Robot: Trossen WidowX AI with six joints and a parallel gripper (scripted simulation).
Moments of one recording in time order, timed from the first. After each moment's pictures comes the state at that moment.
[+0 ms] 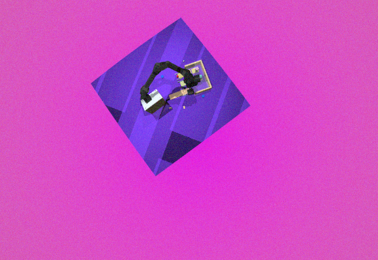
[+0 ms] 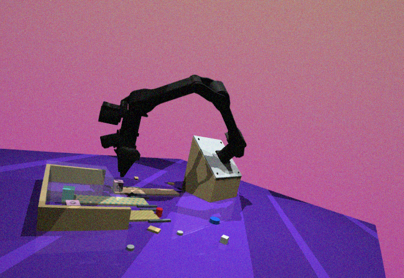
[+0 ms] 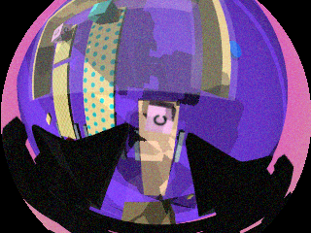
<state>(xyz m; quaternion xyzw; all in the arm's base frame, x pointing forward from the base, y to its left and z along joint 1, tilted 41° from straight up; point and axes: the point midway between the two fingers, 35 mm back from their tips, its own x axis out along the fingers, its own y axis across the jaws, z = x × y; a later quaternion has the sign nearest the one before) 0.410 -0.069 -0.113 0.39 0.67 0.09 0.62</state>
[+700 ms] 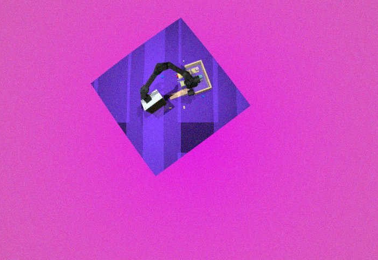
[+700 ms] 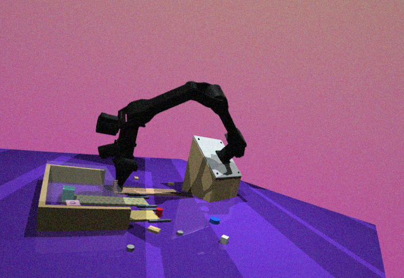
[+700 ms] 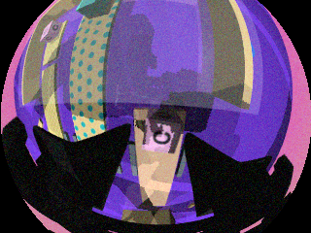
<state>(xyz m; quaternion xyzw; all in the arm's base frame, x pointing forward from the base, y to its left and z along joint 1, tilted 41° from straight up) 0.414 -0.047 -0.139 0.39 0.67 0.09 0.62</state>
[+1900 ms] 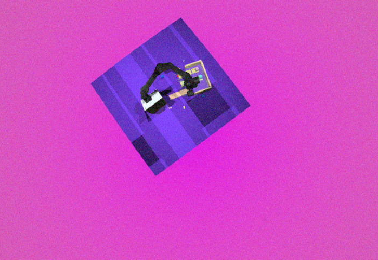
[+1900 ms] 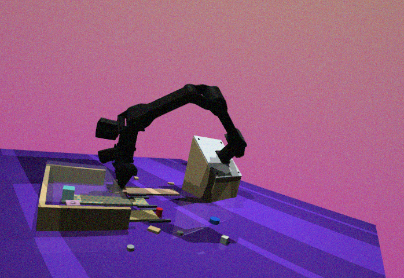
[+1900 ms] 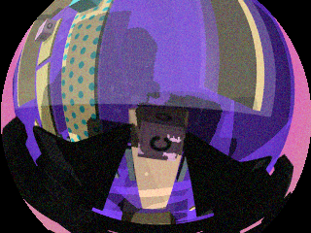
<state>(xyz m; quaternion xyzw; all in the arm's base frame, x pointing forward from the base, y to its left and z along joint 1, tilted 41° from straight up) 0.412 -0.038 -0.150 0.39 0.68 0.09 0.62</state>
